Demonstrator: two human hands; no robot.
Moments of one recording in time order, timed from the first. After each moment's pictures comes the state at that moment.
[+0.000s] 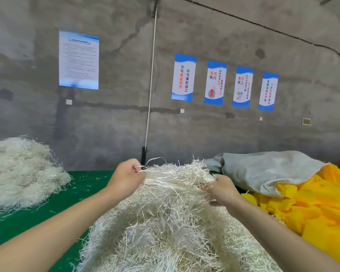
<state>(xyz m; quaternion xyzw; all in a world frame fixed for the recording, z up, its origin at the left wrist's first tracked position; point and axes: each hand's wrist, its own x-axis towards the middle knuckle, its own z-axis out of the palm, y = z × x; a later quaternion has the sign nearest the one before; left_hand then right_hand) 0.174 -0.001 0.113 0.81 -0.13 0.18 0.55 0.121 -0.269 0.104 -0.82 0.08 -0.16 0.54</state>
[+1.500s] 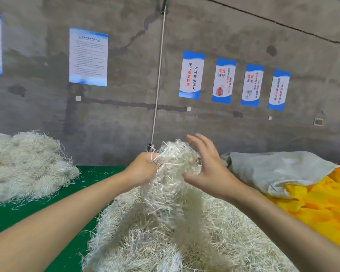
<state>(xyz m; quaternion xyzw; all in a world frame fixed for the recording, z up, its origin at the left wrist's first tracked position) 0.166 -0.012 0.133 0.83 -0.22 0.09 0.50 0.088 -0.215 0.151 -0.90 -0.23 -0.29 0.24</state>
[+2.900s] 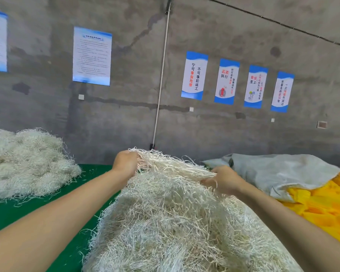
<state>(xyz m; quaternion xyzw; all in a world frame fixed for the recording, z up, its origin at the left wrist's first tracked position) 0.187 0.010 0.133 0.75 0.02 0.17 0.63 0.150 -0.269 0.132 -0.97 0.02 -0.15 0.19</state>
